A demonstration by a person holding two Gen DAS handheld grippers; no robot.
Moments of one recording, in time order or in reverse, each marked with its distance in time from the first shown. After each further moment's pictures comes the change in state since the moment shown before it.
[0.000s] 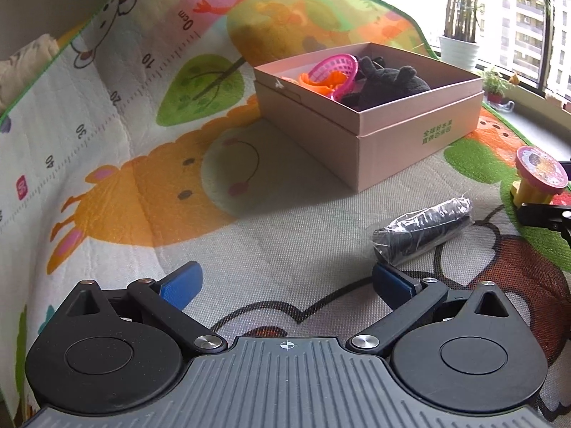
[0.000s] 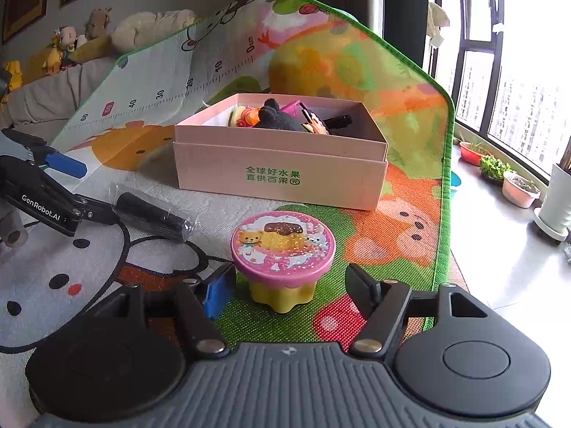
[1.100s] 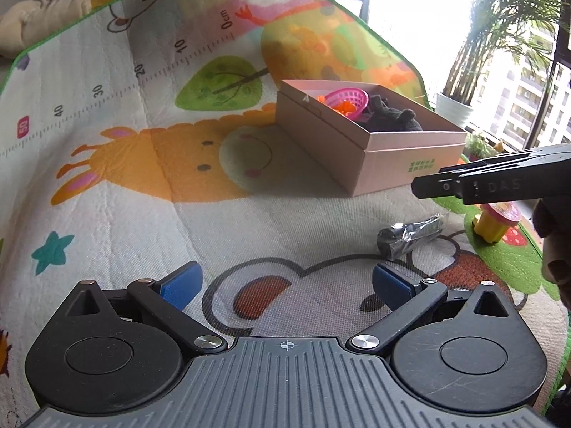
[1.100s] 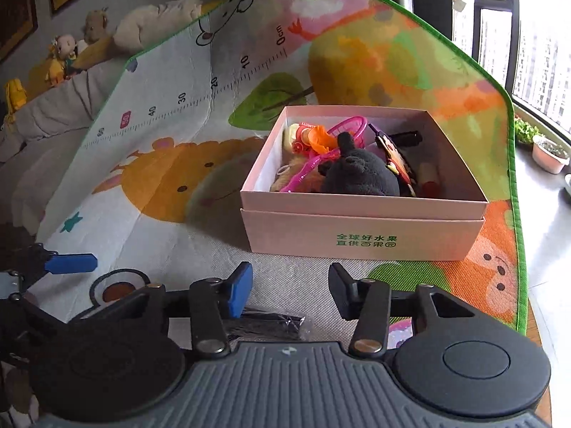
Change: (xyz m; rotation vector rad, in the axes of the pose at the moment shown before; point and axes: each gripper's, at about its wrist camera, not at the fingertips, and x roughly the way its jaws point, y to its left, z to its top) left arm -0.041 0.035 -0.037 -0.224 -0.090 -0.128; right arm 0.044 0.060 0.084 0.054 0.126 0.052
